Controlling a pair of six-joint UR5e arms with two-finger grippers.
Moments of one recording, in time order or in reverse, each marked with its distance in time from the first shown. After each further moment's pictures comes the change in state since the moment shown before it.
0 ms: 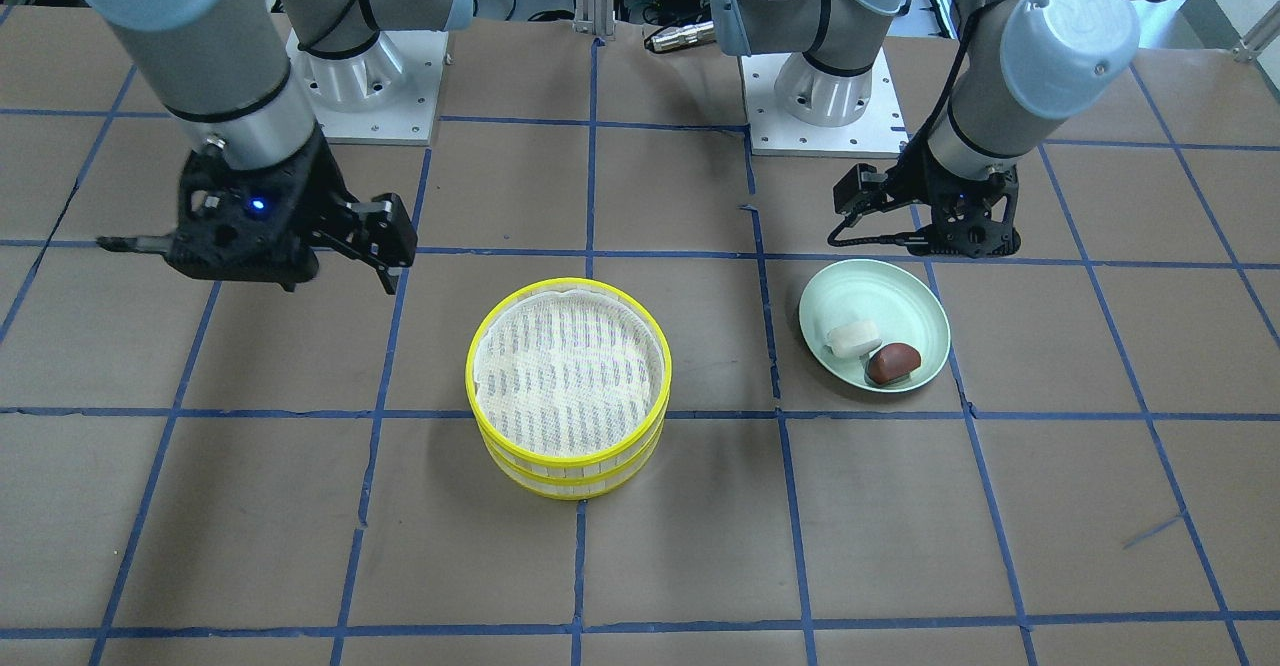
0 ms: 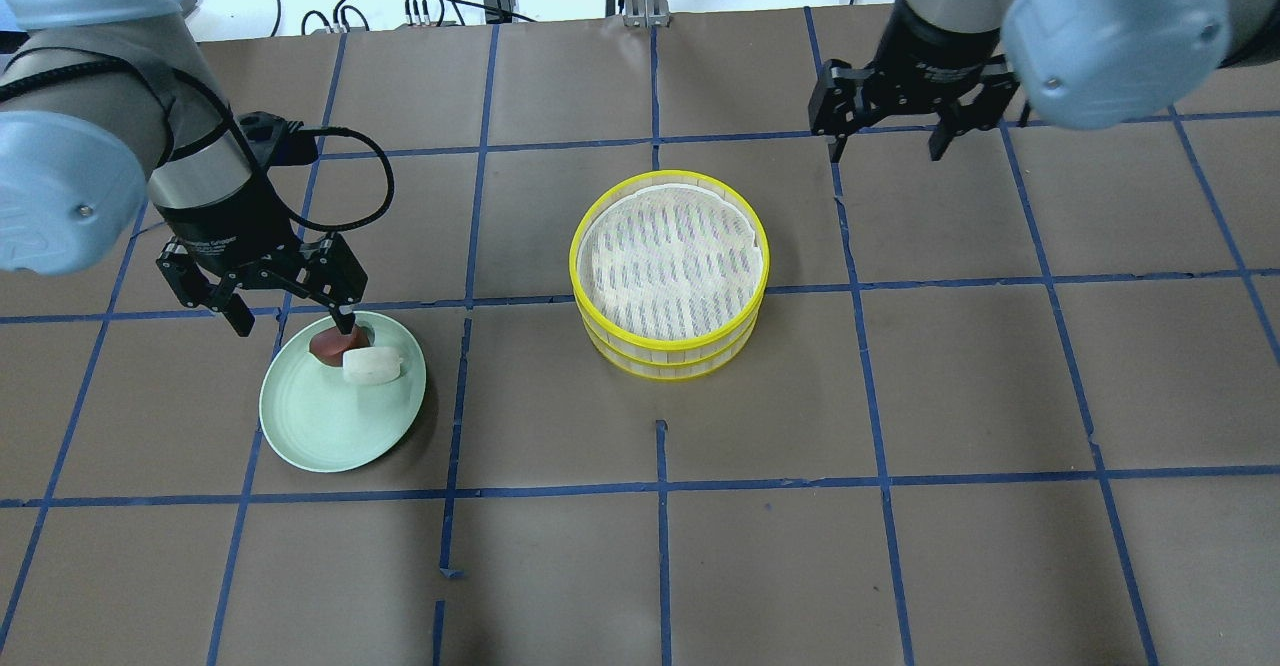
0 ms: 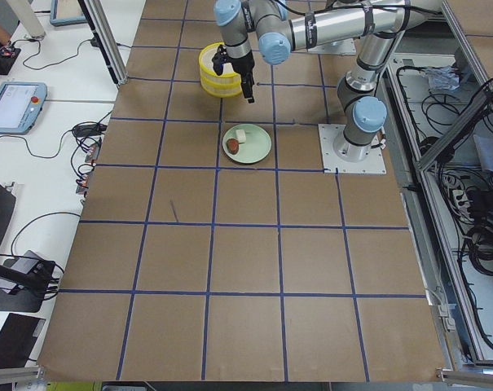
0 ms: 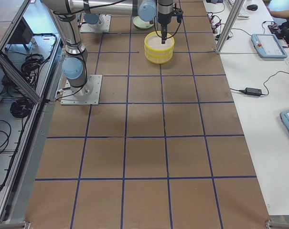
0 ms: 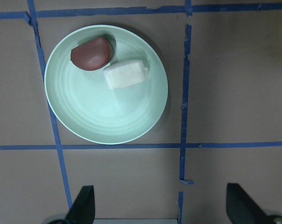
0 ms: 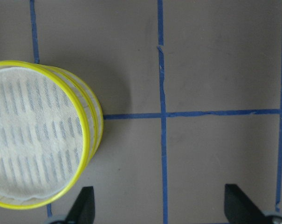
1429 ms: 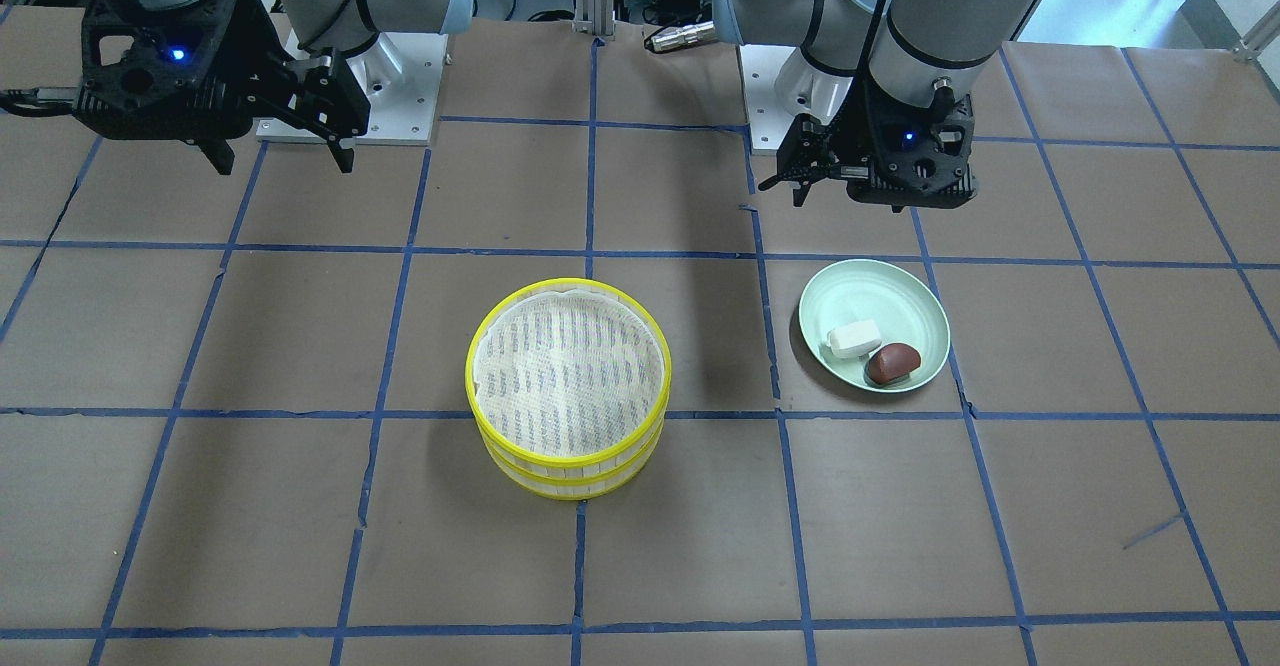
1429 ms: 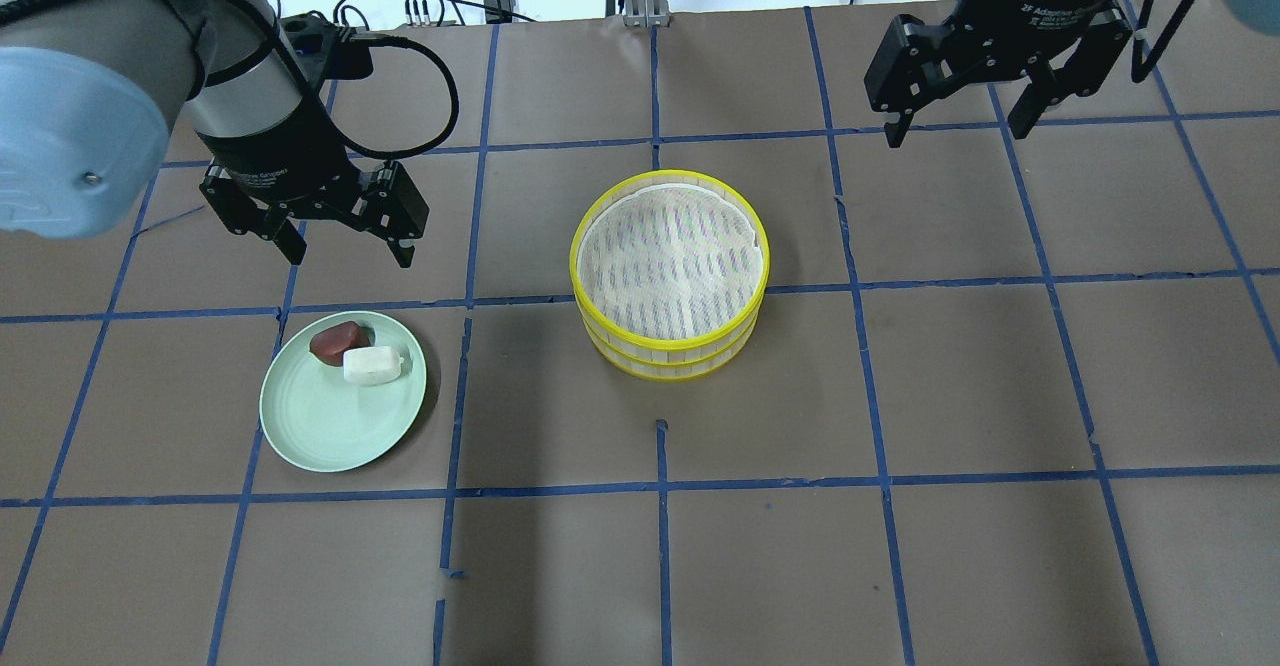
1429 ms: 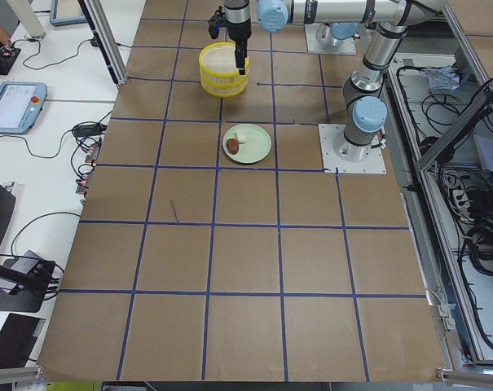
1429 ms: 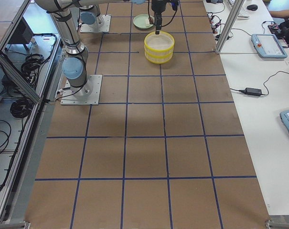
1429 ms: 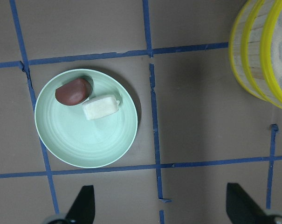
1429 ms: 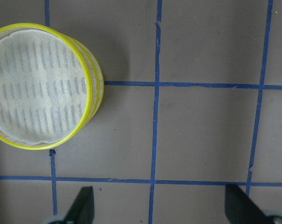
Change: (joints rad) left arm -0.157 0.038 0.150 -0.024 -0.066 -0.074; right arm -0.072 -0.120 -0.130 0.290 0.005 -0.127
